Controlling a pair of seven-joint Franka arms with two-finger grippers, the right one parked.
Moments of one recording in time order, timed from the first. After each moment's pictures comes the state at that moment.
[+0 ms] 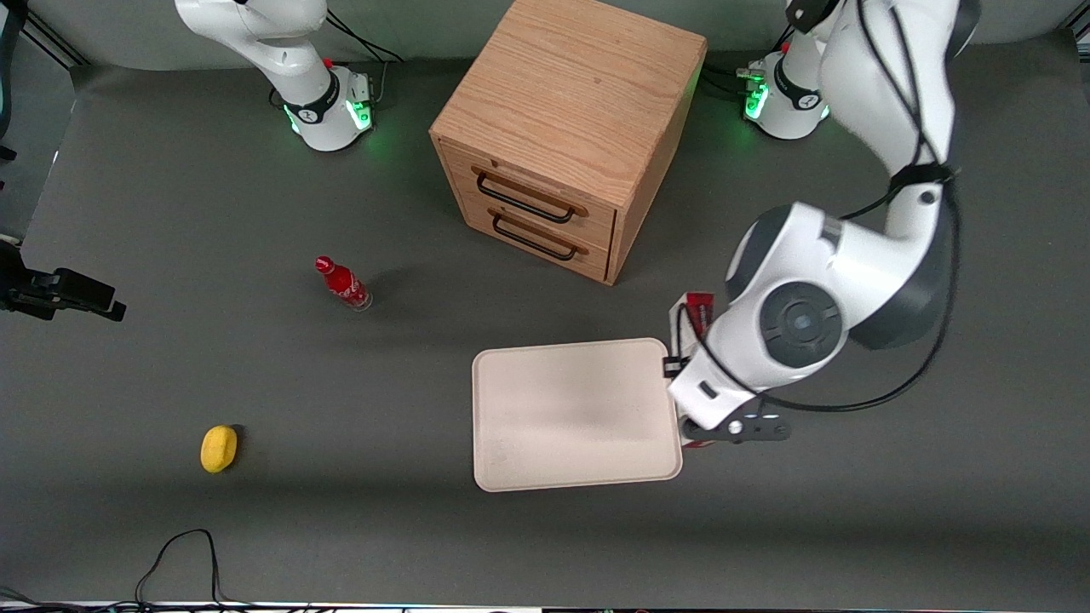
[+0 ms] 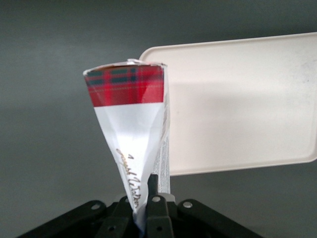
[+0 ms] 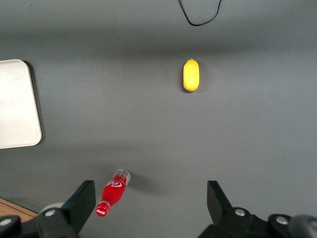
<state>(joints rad) -0.36 0.80 -0.14 -0.92 0.03 1.64 -0.45</state>
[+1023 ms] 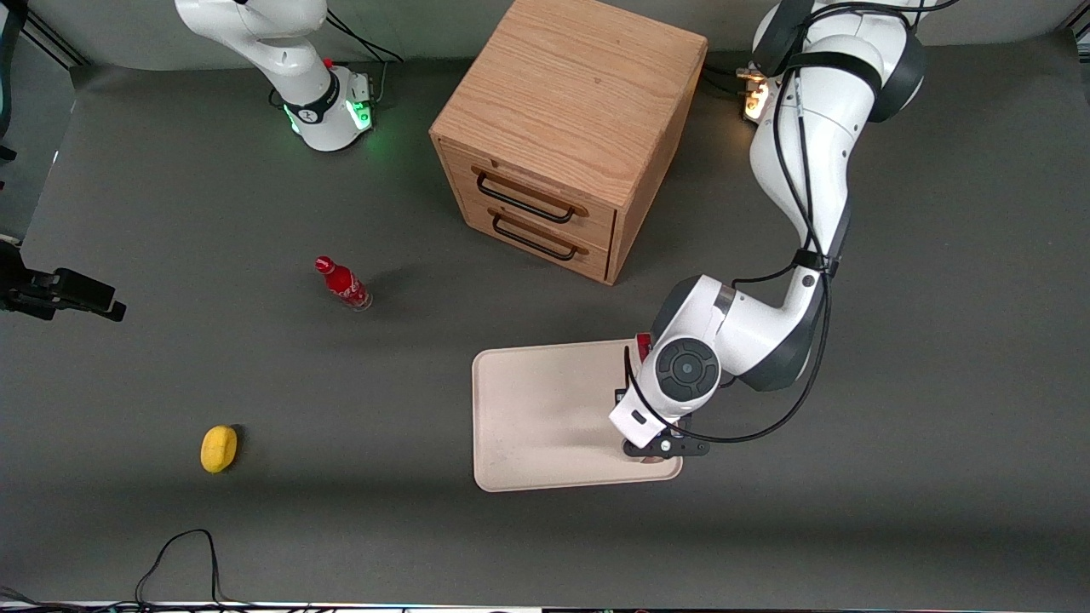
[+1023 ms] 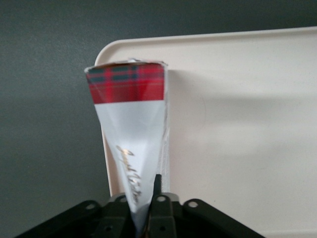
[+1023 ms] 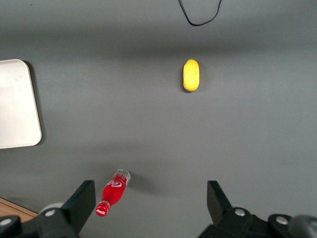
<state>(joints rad) -0.41 0.95 -0.13 -1.02 0.09 1.93 -0.55</state>
